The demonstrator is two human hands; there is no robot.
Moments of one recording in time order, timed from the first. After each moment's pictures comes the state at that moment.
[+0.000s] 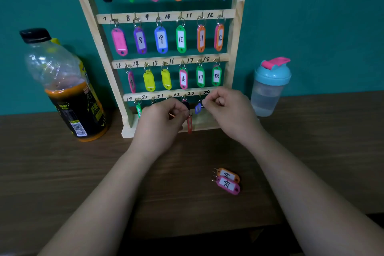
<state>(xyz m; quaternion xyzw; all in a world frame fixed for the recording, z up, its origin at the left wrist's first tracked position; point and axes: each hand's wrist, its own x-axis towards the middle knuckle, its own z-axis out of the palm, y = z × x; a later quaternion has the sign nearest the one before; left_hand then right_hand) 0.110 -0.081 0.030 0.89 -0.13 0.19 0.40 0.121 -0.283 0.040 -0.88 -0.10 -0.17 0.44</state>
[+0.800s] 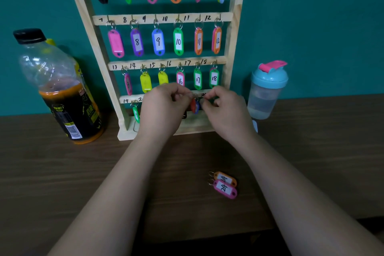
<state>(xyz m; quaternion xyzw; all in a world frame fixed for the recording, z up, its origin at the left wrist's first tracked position) 0.135 -0.106 0.052 0.86 -0.10 0.25 0.43 0.130 -0.277 0.038 -0.89 -0.08 -0.23 0.39</state>
